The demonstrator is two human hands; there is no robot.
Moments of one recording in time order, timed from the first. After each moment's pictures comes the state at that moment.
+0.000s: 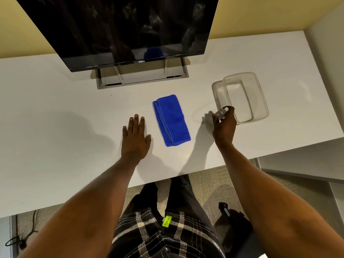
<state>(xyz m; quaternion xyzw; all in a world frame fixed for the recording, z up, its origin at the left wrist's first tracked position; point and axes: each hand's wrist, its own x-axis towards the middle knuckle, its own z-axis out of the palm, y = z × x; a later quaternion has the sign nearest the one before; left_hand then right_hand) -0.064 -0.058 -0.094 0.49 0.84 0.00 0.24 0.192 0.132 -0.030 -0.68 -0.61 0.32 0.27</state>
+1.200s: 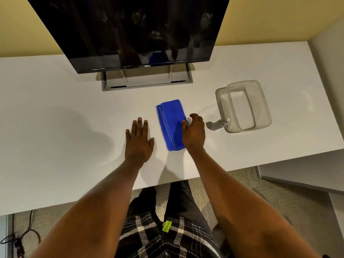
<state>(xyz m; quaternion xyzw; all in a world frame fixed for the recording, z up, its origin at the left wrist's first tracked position) -0.060 -0.054 -0.090 0.47 0.84 0.00 0.26 0.101 0.085 -0.043 -0.63 -0.71 0.30 0.11</state>
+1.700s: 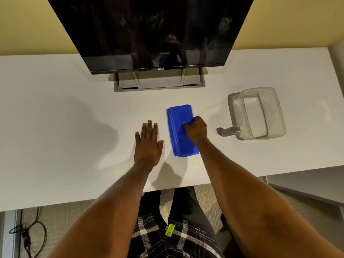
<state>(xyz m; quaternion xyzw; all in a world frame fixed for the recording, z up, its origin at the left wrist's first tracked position) -0.058 -0.055 -0.090 0.47 0.85 0.01 0.26 0.065 0.122 -0.067 -0.64 -0.63 0.44 0.01</state>
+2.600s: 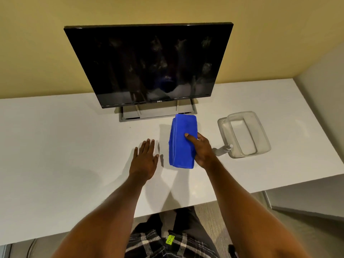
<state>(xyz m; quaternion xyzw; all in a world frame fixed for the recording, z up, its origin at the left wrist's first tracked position) -0.097 -0.050 -0.042 0.50 0.82 0.04 0.28 0.086 0.108 0.012 -0.48 -0.37 0.77 0.21</state>
